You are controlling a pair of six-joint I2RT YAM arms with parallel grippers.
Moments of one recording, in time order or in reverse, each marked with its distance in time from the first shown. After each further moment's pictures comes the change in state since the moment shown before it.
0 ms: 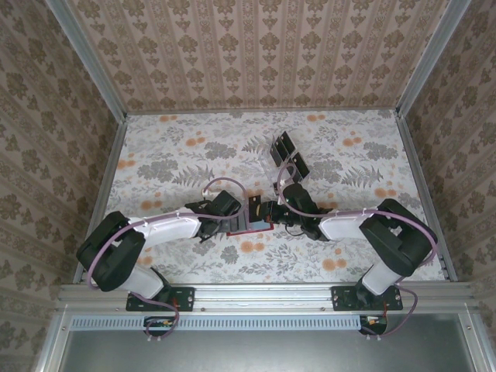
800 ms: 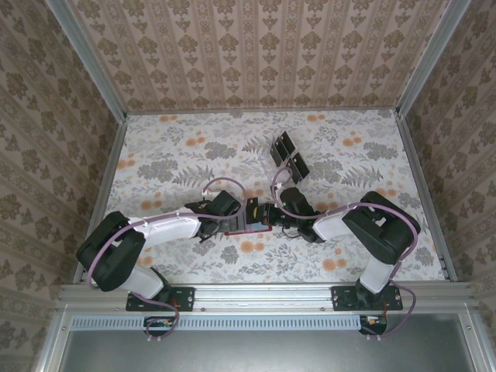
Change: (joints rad) left arm 0.000 0.000 -0.001 -0.002 -0.011 -0.001; right arm 0.016 0.128 -0.011 0.161 -0.002 0.000
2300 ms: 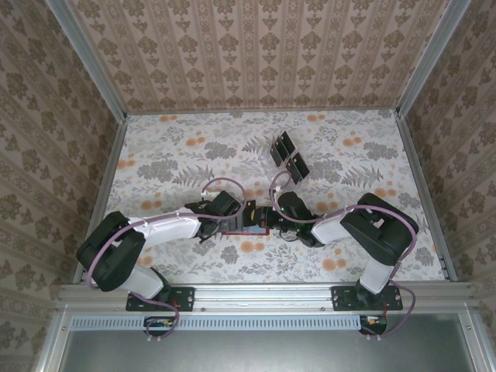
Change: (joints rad) left arm 0.000 0.000 -0.004 -0.005 -0.015 -0.014; right arm 0.044 0.005 -0.021 0.057 0.038 0.072
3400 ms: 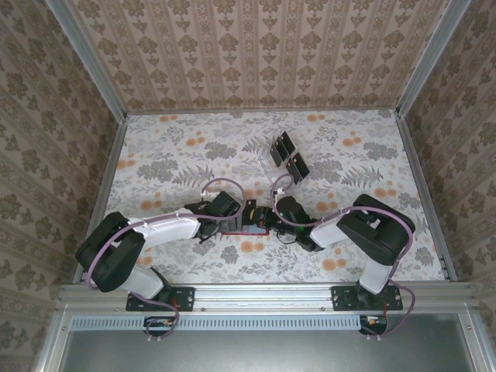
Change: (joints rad) left arm 0.000 -0.006 -0.010 0.014 0.000 -0.003; right arm 0.041 0.015 -0.029 0.089 0.106 0.100
